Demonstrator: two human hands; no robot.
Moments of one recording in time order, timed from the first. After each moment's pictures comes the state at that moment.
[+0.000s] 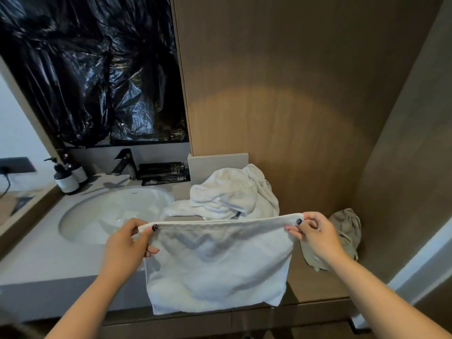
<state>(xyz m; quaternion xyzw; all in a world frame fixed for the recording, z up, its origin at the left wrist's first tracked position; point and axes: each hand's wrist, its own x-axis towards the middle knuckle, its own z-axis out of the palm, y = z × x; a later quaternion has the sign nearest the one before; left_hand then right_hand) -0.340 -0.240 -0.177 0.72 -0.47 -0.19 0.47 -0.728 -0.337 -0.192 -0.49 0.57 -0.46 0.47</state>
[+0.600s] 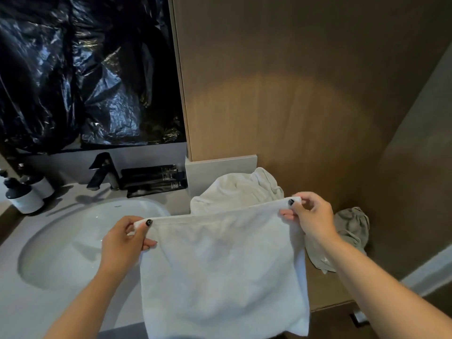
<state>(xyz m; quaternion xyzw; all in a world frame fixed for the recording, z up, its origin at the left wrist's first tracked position) -0.257 -0.382 -0.210 0.70 -0.42 -0.26 0.52 -0.628 -0.443 -0.175 -0.48 0.60 -0.52 0.36</state>
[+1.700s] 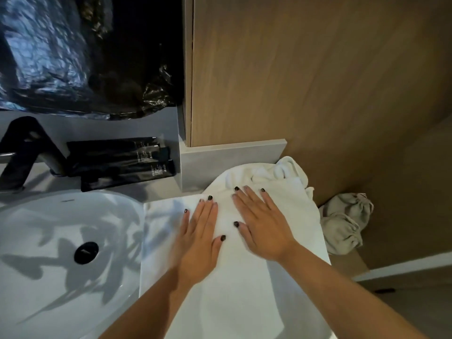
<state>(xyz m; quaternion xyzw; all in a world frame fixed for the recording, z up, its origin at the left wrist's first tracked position) -0.321 -0.540 -0.368 0.55 -0.80 -0.07 0.23 -0.518 -0.575 -0.301 -0.87 0.48 -0.02 -0.05</state>
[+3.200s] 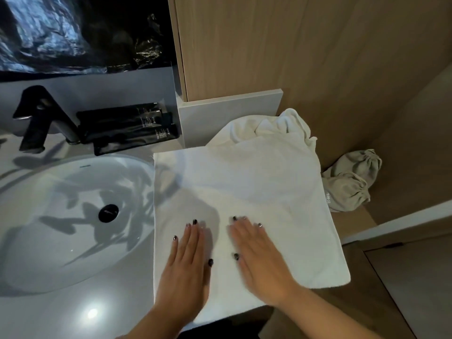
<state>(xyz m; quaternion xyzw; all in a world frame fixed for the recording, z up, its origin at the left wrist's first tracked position) -0.290 -0.371 -0.370 0.58 -0.81 -0.07 0.10 -0.504 -0.398 -0.356 -0.86 0.50 -0.06 0.10</state>
